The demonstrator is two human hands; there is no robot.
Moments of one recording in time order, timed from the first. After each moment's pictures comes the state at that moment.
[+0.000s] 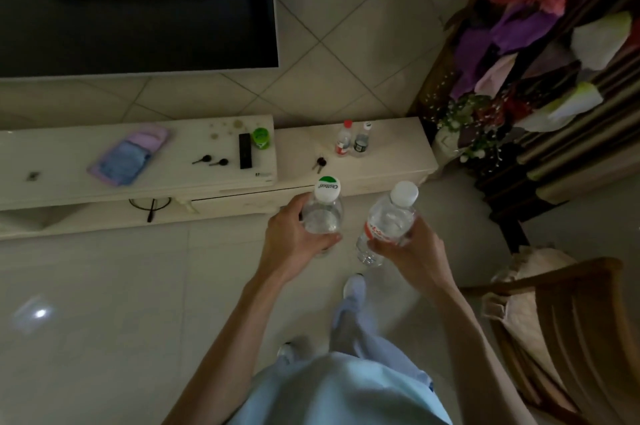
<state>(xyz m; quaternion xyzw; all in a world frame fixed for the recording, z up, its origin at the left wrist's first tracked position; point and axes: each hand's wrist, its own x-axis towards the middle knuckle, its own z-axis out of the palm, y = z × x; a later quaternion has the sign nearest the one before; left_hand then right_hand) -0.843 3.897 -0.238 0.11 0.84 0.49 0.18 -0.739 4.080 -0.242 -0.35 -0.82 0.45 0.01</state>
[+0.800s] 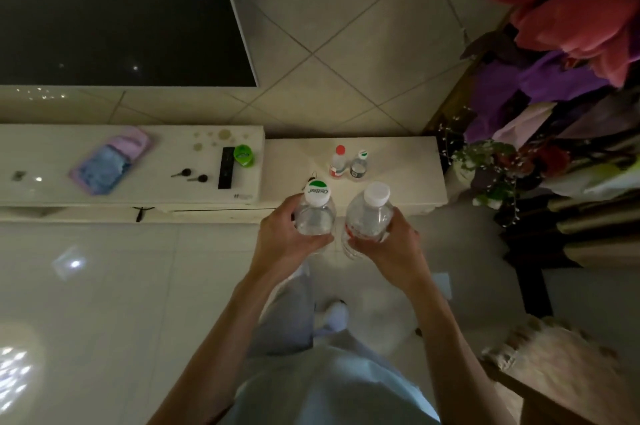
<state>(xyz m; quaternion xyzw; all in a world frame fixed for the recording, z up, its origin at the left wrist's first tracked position) -0.977 4.096 -0.248 0.01 0.87 0.45 0.19 -0.910 4.274 -0.269 -0.30 -0.82 0.48 -0.08</state>
